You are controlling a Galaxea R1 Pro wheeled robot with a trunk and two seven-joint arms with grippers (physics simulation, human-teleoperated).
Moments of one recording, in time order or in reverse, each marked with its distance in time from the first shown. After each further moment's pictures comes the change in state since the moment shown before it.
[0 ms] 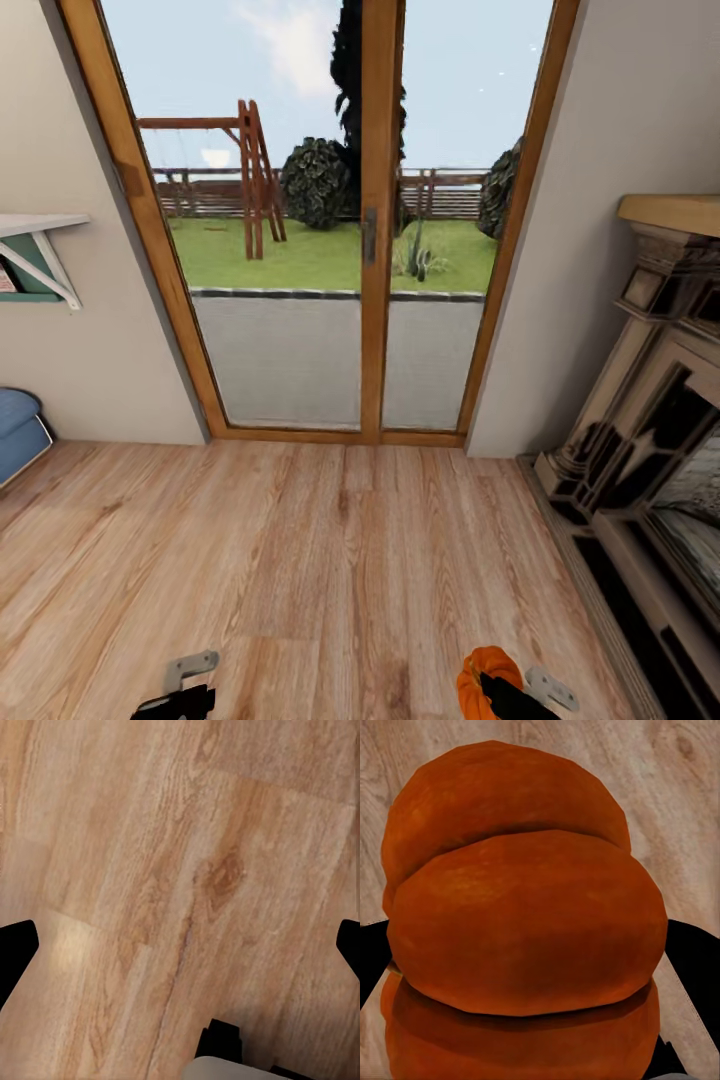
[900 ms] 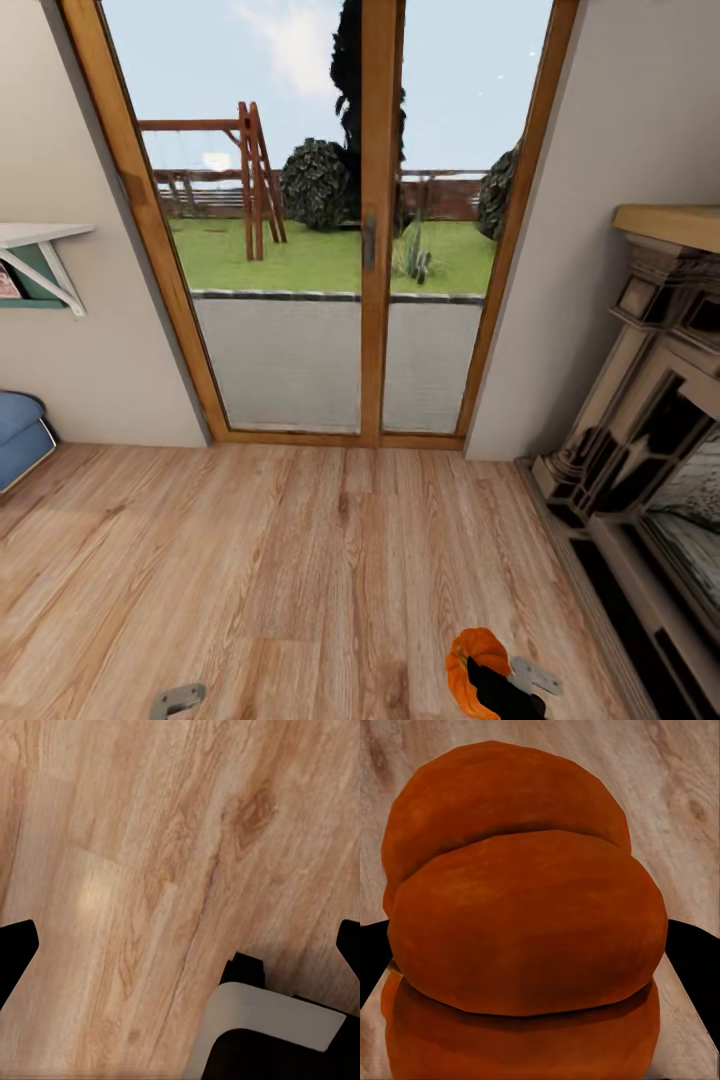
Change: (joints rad) left arm -0.001 0.000 0.010 0.098 0.016 0.066 0.000; right arm 0.000 0.049 -0.001 0.012 0.079 -0.155 -0.001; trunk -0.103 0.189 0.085
